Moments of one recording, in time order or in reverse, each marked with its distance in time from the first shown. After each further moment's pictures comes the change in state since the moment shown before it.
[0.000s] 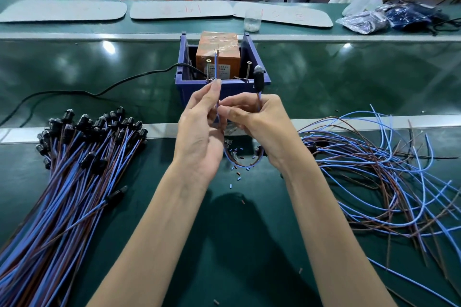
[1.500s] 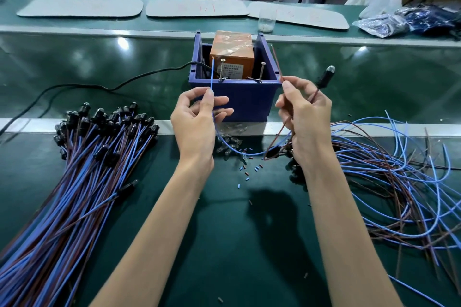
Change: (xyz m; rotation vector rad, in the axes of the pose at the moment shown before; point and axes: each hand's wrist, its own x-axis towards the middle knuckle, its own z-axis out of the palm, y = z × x) left_hand 0.016 -0.006 -0.025 0.299 0.114 0.344; right_hand 0.014 0.004 -0.026 0.216 0.392 -0.094
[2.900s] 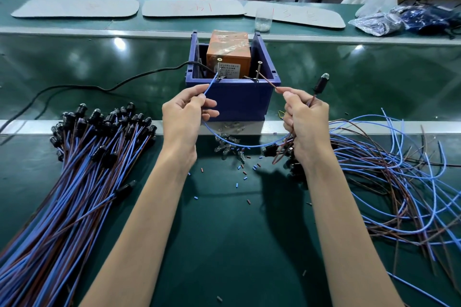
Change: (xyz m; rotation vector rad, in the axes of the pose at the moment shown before) left_hand 0.022 0.007 -0.012 0.189 -0.053 -0.088; right_hand 0.016 0.021 -0.019 -0.163 0.071 0.056
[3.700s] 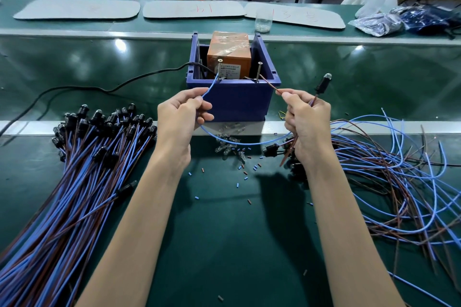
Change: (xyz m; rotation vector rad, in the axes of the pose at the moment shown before) left_hand -0.004 0.008 -0.009 0.040 -0.035 -0.035; right_hand -0.003 -0.005 0.000 -0.002 0.011 0.013
